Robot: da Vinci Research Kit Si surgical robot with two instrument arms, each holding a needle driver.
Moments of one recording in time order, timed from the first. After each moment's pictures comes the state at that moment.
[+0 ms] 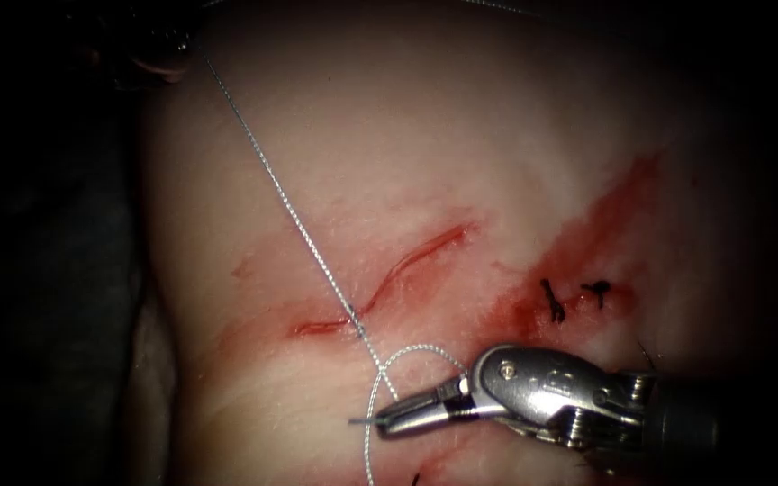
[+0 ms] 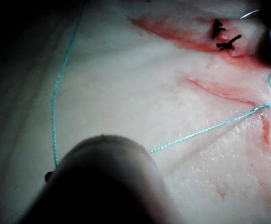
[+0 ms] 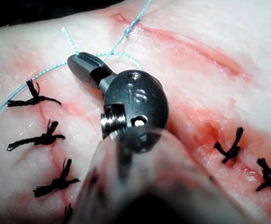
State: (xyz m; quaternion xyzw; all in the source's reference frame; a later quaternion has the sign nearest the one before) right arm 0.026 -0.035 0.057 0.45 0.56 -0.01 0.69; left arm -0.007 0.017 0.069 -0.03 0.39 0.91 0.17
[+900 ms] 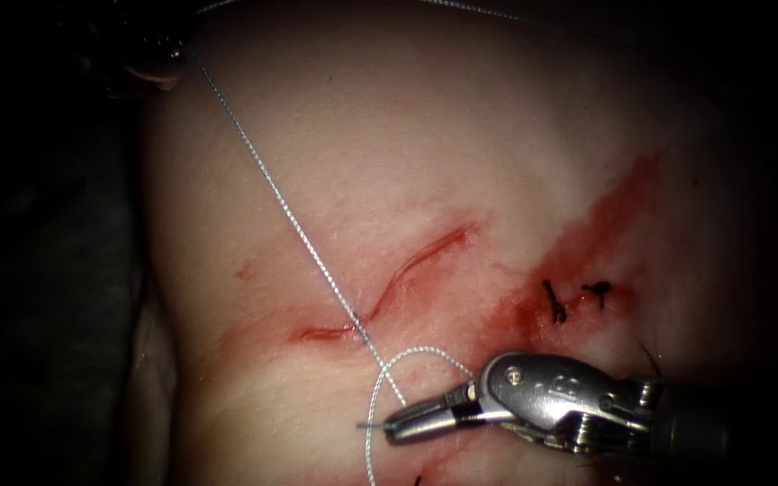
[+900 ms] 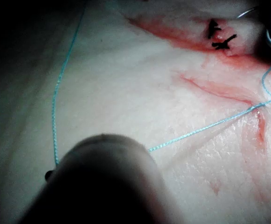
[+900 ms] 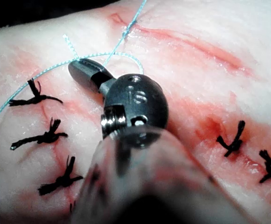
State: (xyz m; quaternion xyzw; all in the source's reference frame) right arm 0.024 -0.037 0.058 0.49 0.52 0.01 0.70; left arm -0.006 0.017 0.069 -0.02 0.39 0.90 0.17
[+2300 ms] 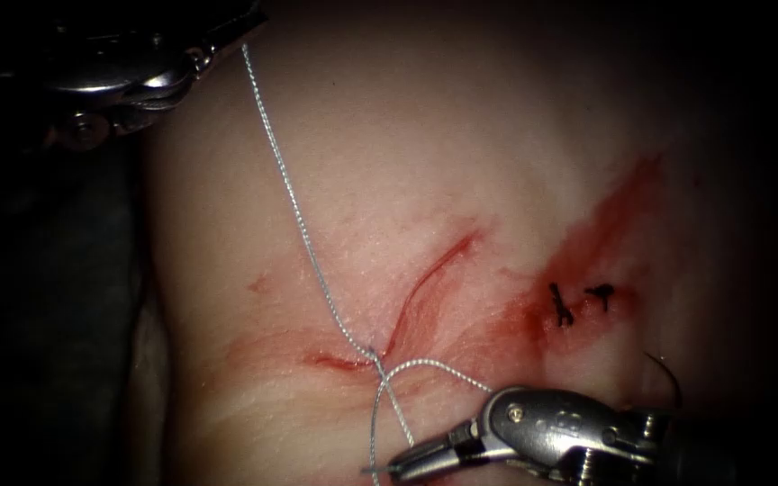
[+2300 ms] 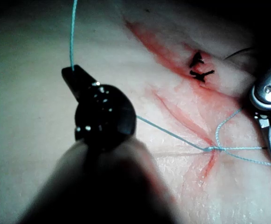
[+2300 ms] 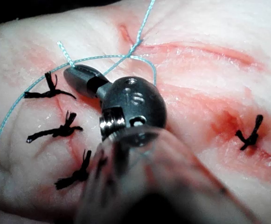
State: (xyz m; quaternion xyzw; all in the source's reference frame) right arm 0.027 -0.032 0.055 0.41 0.58 0.01 0.70; left arm -0.014 0.011 0.057 -0.45 0.05 0.75 0.48
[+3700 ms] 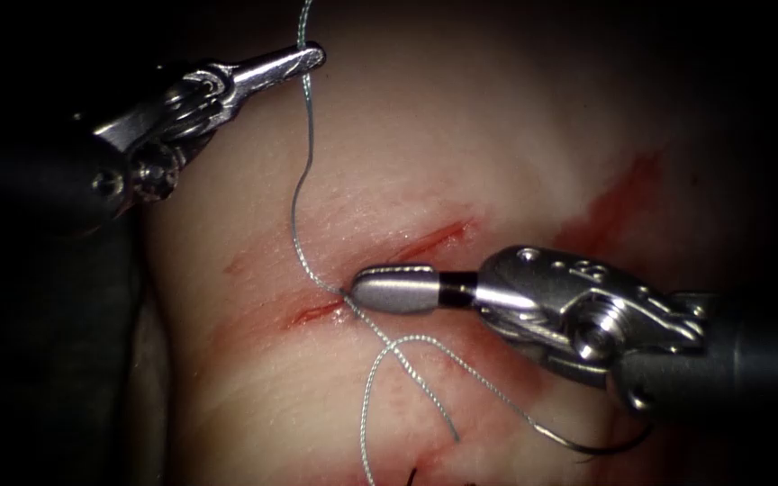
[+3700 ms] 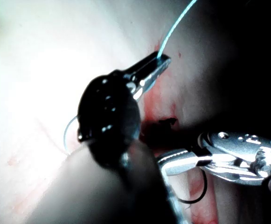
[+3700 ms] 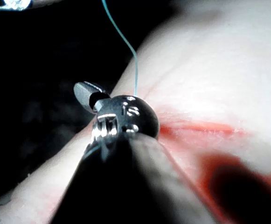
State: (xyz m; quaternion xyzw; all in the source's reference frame) right arm 0.032 -0.017 0.049 0.38 0.53 0.46 0.60; left arm -0.017 0.008 0.056 -0.69 -0.25 0.44 0.52
